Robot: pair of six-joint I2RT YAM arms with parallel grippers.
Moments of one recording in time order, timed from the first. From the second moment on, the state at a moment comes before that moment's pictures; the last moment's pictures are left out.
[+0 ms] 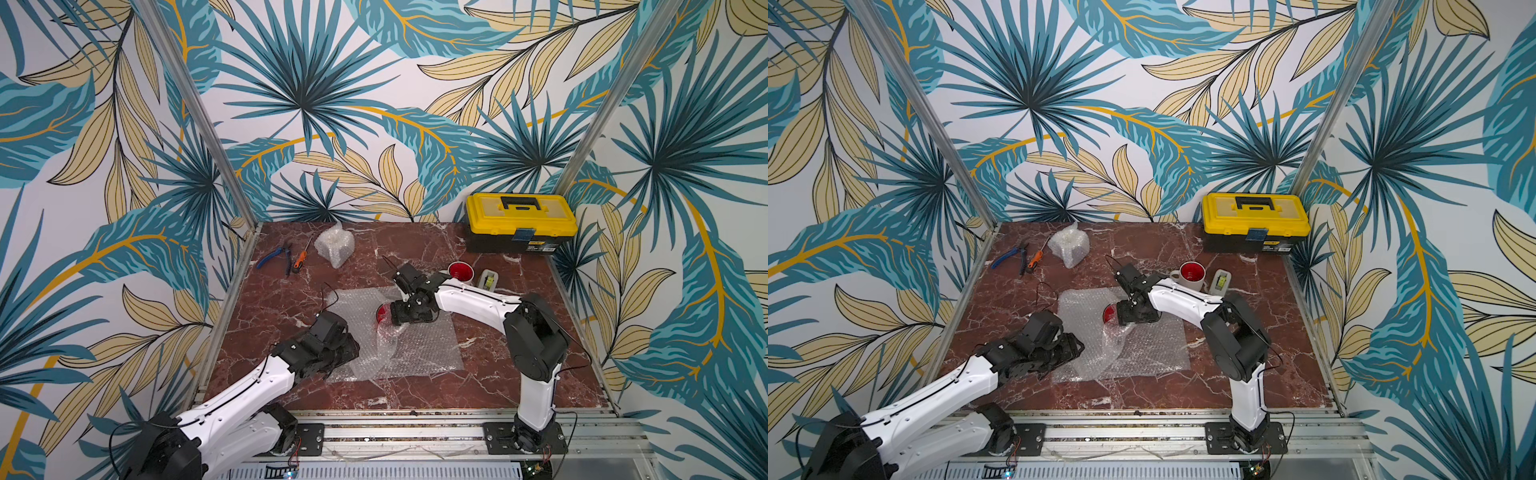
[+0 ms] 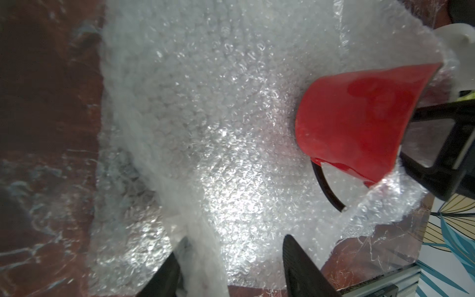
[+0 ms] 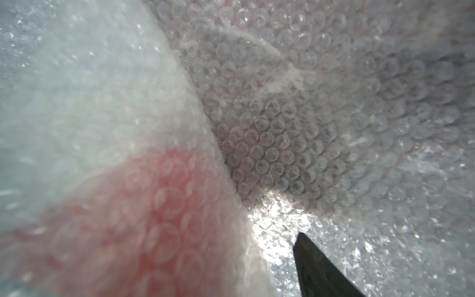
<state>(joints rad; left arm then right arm) -0.60 0.99 0.54 -0.51 0.07 -1.02 0.71 1.94 1.41 -0.72 -0.03 0.52</state>
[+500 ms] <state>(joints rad) -0.60 0.99 0.54 -0.48 0.09 -1.03 0.71 1.94 1.41 -0.72 -0.03 0.52</state>
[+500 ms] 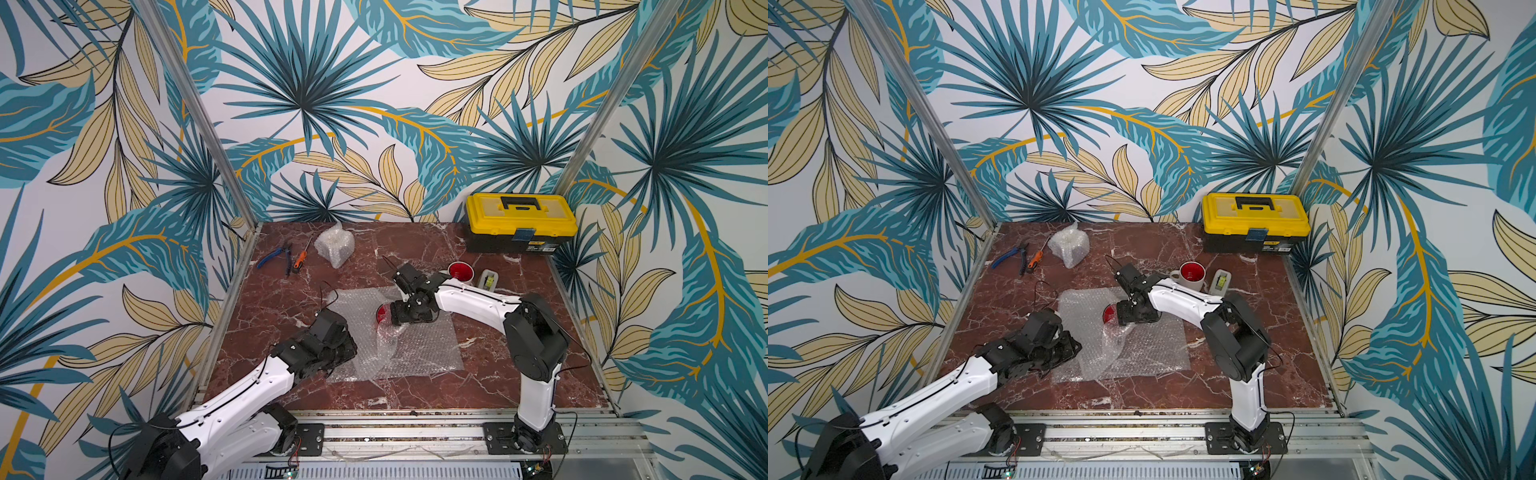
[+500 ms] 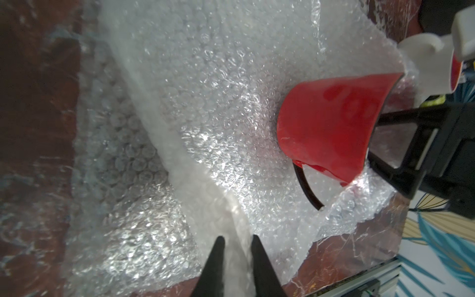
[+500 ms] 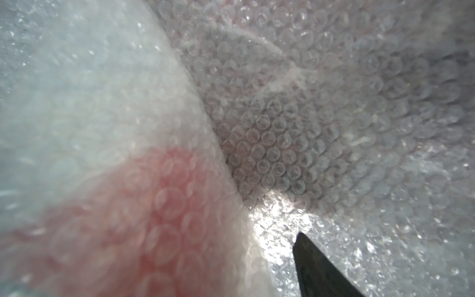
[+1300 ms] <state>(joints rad) -0.60 1.19 0.78 -0.22 0.31 -0.96 0.71 1.95 1.41 -0.72 -0.07 0.52</state>
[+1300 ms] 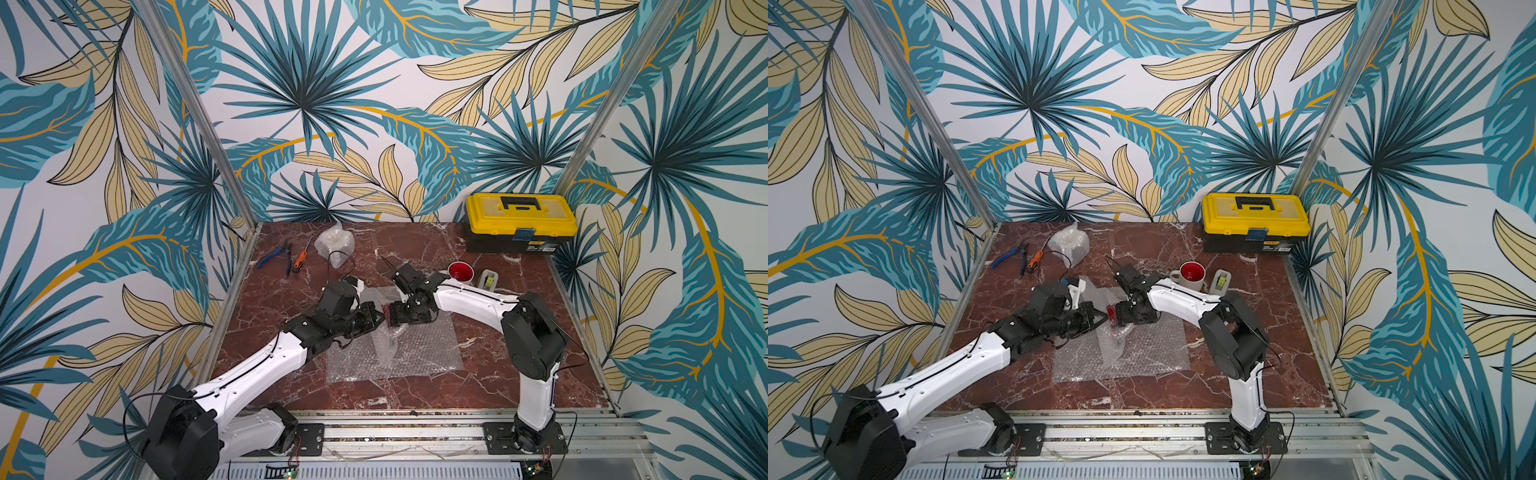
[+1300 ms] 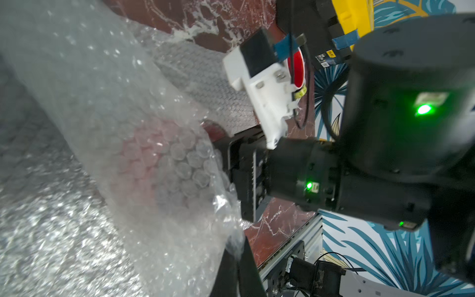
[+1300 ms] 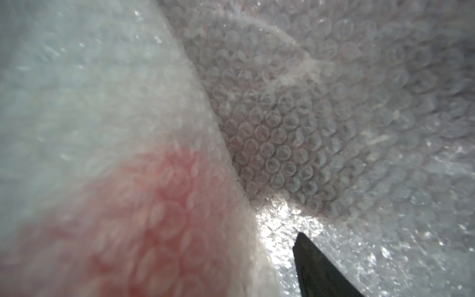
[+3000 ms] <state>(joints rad) -0.57 1.55 0.90 -0.09 0.20 -1.05 0.69 1.70 1.22 -0.57 -0.14 0.50</state>
